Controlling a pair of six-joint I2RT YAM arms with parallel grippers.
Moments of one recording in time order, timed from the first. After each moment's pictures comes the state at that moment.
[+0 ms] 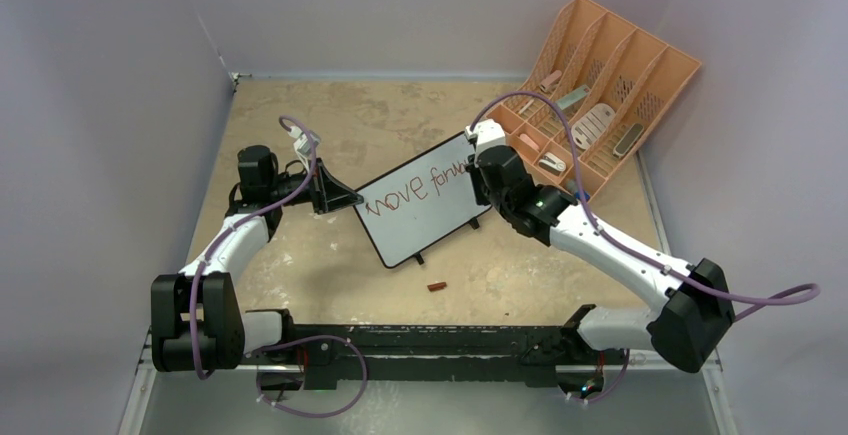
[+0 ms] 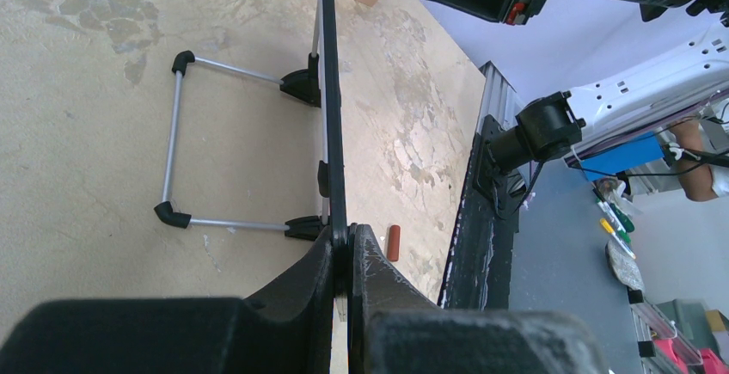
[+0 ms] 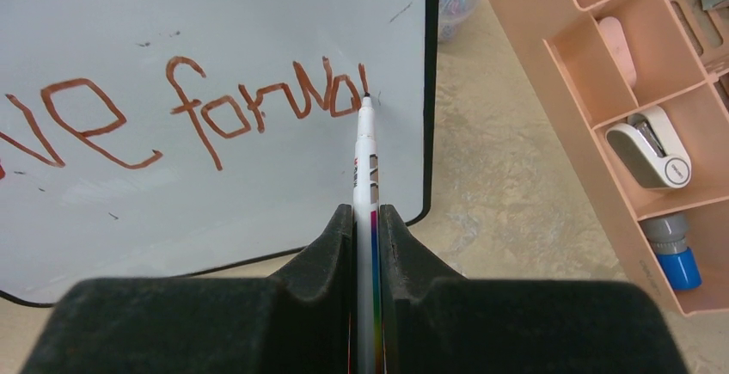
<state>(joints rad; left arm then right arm) 0.05 1.25 0.63 0.19 1.26 -0.26 0.73 1.26 0.97 -0.33 0.37 0.17</state>
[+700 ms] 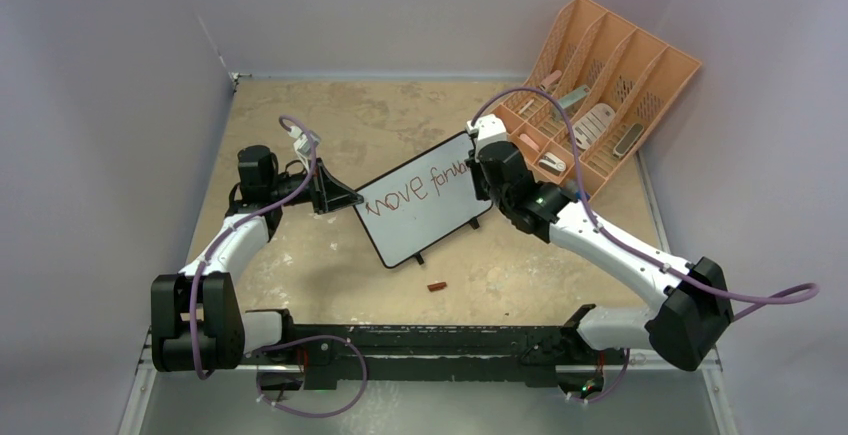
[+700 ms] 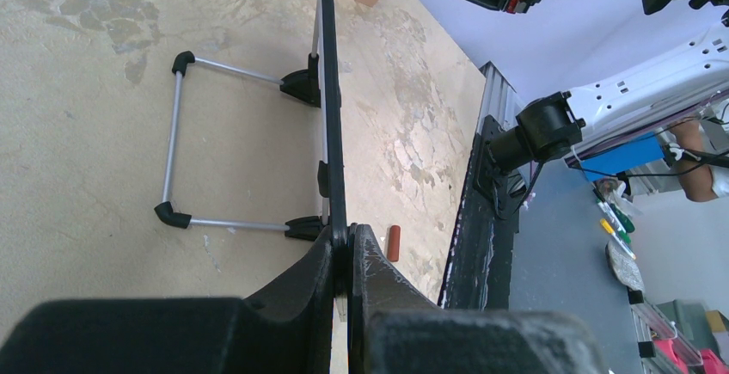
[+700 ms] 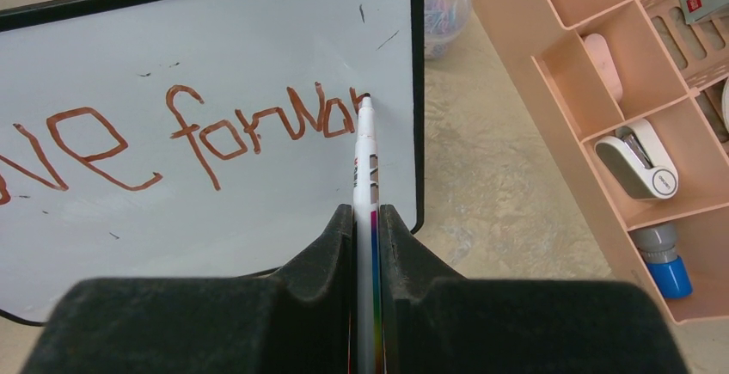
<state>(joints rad) 0.05 1.25 0.63 0.19 1.26 -0.26 0.72 1.27 1.00 -0.31 0.37 0.16</state>
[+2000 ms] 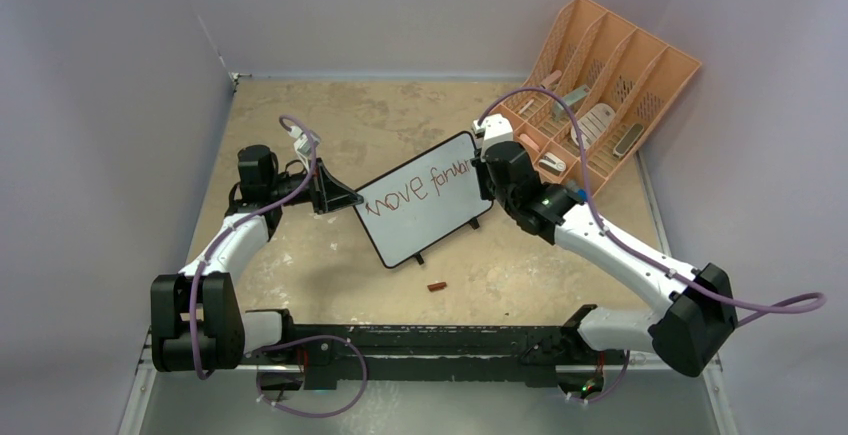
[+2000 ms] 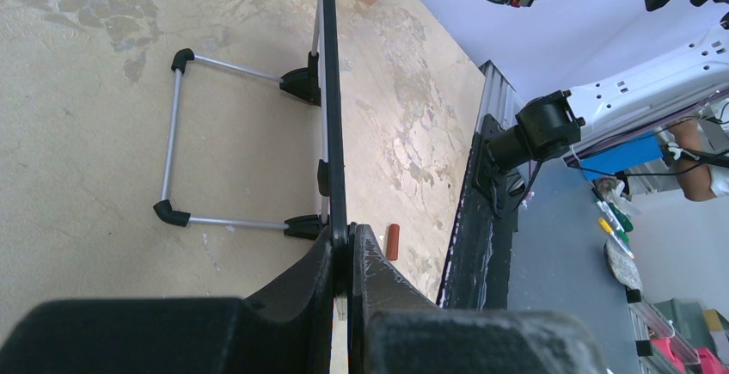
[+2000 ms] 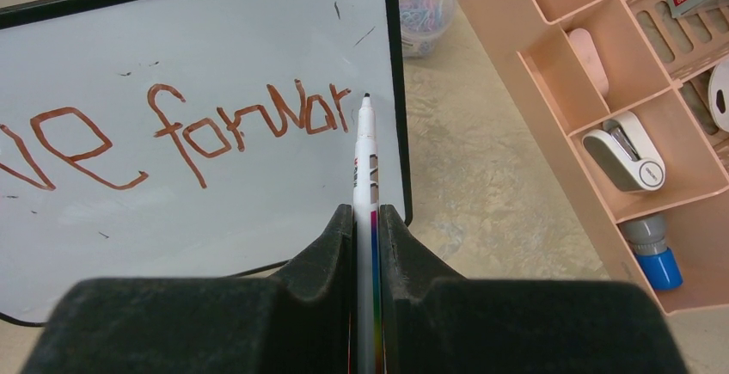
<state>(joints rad) 0.05 1.25 0.63 0.17 1.26 -0.25 0.70 1.24 0.98 -0.32 0.37 0.16</state>
